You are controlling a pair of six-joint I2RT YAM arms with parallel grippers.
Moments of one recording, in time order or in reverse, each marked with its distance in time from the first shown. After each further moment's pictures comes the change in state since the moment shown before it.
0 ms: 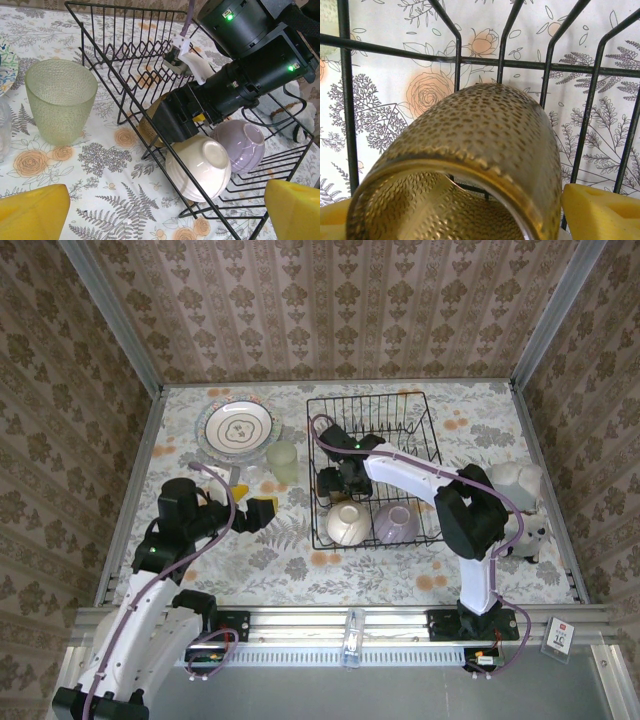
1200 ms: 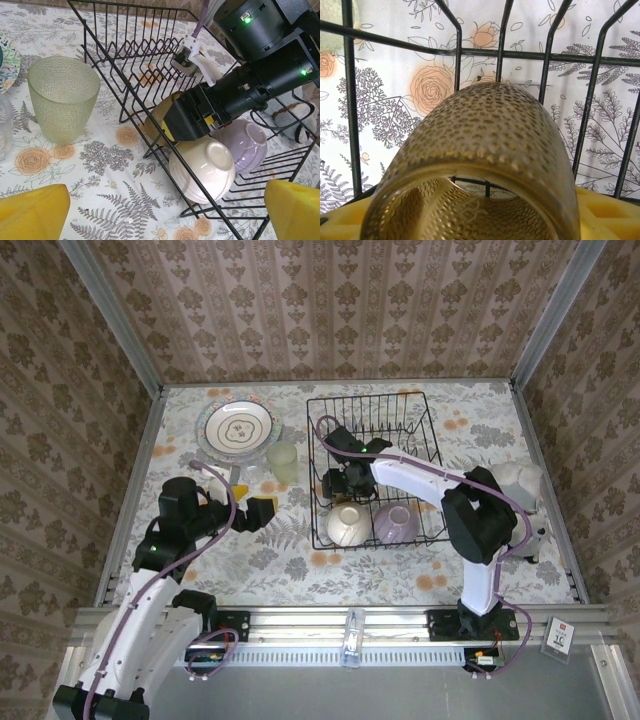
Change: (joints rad) left arm 0.004 0.011 0.000 0.000 0.000 -0.001; right arm -0.011 -0.058 -0.081 0.064 -0.043 -0.001
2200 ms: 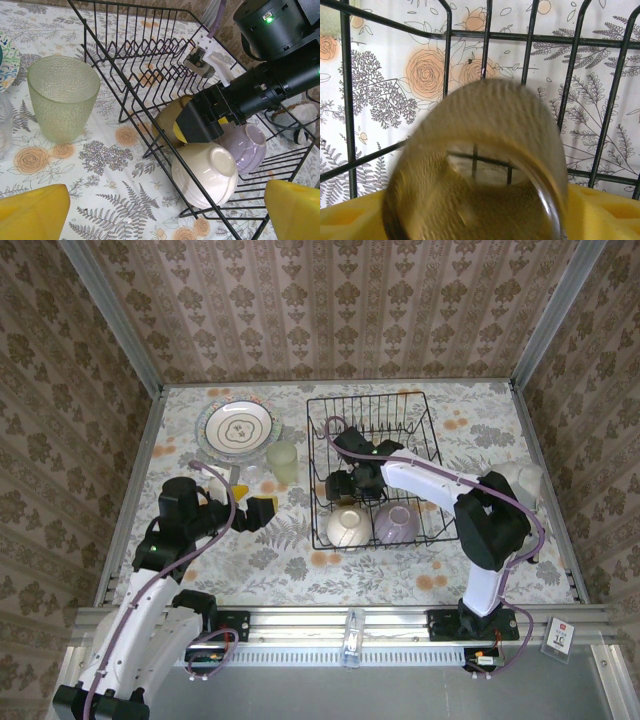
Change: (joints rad) left arm 0.000 0.000 0.000 0.000 0.000 -0.008; right arm -0.022 -0.073 -0.072 0.007 -0.035 -0.034
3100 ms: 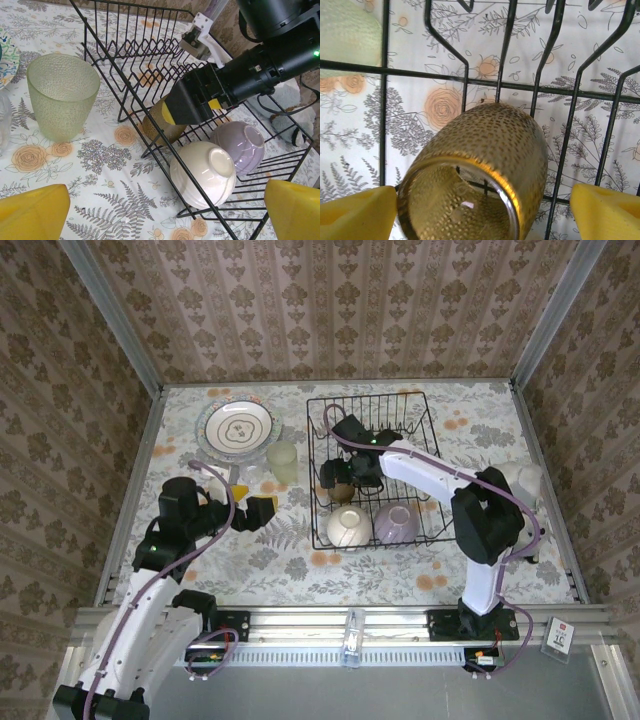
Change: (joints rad) left arm 0.000 0.000 0.000 0.000 0.000 -0.020; right arm -0.026 0.054 0.105 -0.013 0.000 -0.025
